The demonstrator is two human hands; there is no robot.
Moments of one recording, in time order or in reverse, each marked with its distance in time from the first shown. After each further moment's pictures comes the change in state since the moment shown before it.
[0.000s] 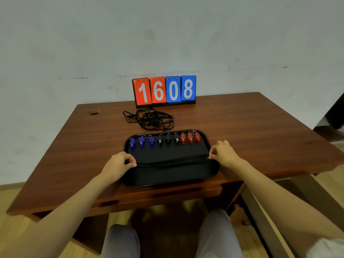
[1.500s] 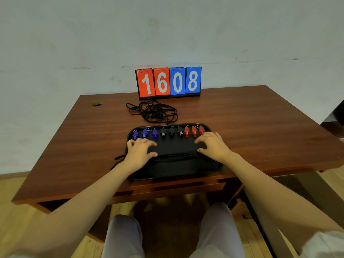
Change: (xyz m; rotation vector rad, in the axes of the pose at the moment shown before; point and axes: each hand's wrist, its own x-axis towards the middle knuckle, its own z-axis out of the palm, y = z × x) left_hand 0.022 0.042 0.029 0.237 0.099 0.129; right_hand 0.012 -0.039 0.011 -0.094 0.076 -0.272
